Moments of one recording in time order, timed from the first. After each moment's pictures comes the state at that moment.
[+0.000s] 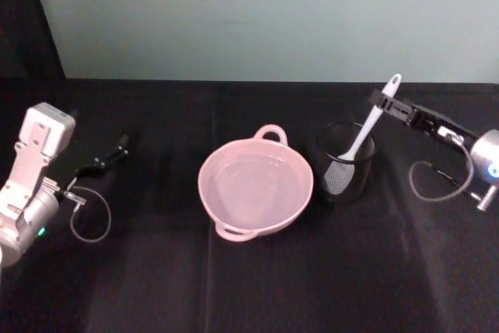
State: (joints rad) left arm -0.20 0.60 0.45 -1.41 -0.25 -0.12 0.03; right arm 0.31 0.53 -0.24 -1.44 1.01 0.38 0.30
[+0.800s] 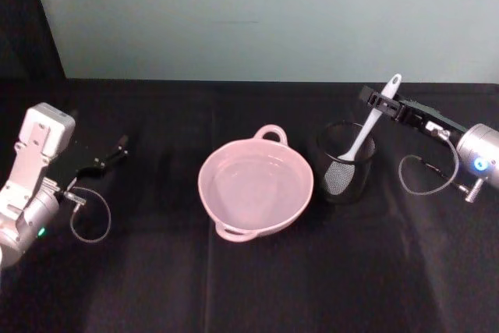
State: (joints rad) left arm -0.20 0.60 0.45 -1.41 -0.25 -0.12 0.03; right arm 0.39 0.52 -0.32 -1.34 0.98 0.32 0.33
